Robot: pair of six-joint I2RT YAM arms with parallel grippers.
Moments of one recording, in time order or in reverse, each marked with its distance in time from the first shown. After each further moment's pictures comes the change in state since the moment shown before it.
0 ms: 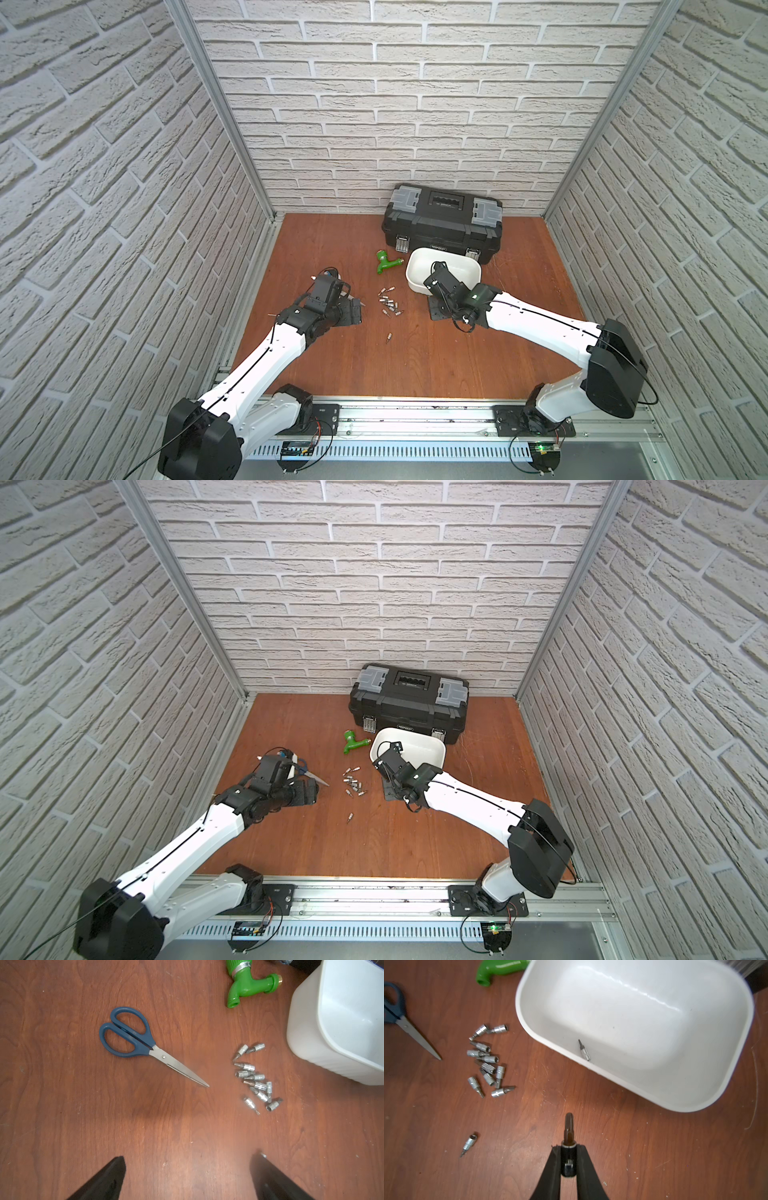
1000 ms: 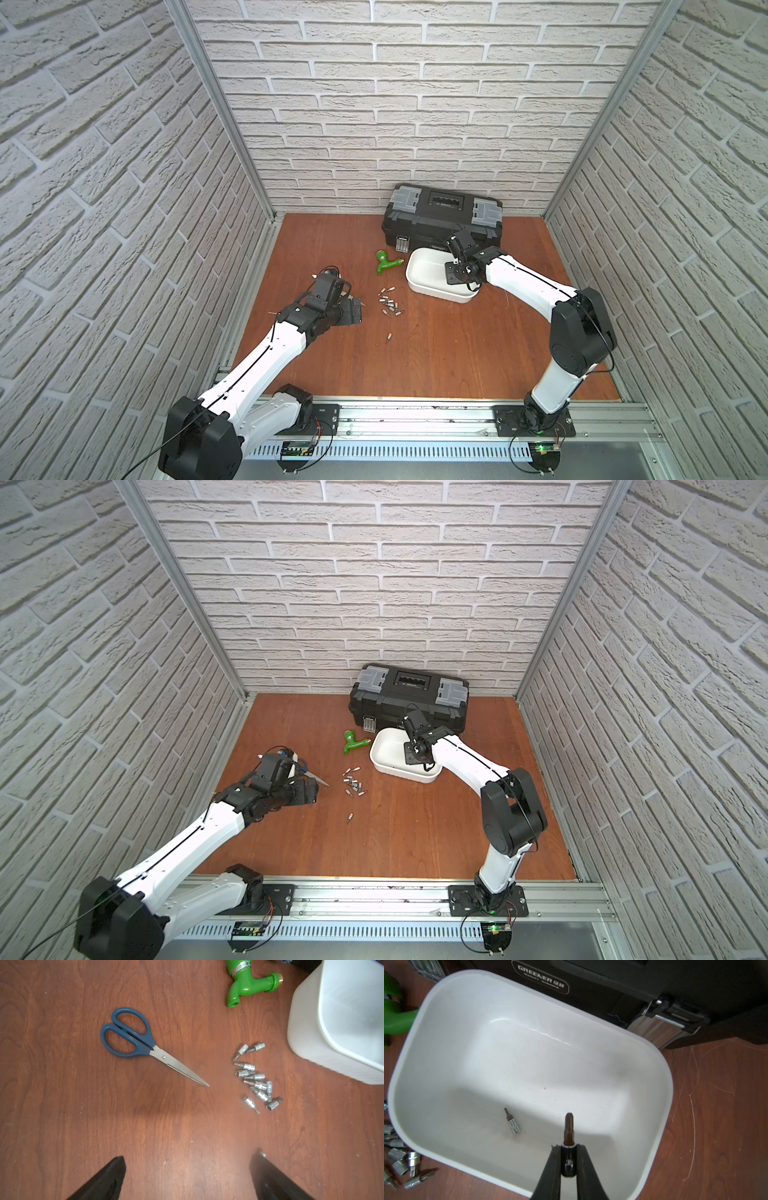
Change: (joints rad) left arm -0.005 0.014 0.023 -0.022 -0.008 0.000; right arm -0.350 0.270 0.219 -0.011 -0.095 -0.229
